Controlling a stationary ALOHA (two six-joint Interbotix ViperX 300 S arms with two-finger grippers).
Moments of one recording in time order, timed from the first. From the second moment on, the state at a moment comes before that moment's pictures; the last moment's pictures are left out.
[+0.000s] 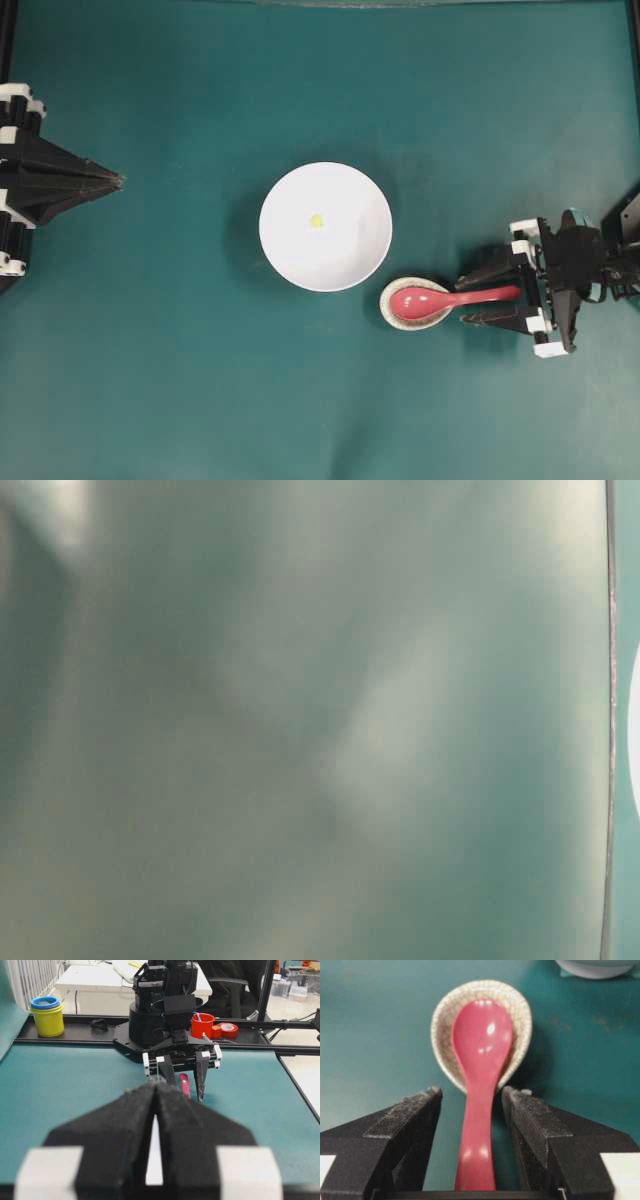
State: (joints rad) left arm 0.00 -0.97 1.18 0.01 -0.27 -0.03; right arm 0.34 0.17 1.36 0.21 -1.18 0.14
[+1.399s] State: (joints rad) left arm 0.00 -0.97 1.18 0.01 -0.25 -0.02; right arm 0.33 -0.25 1.26 0.24 -0.63 0.06
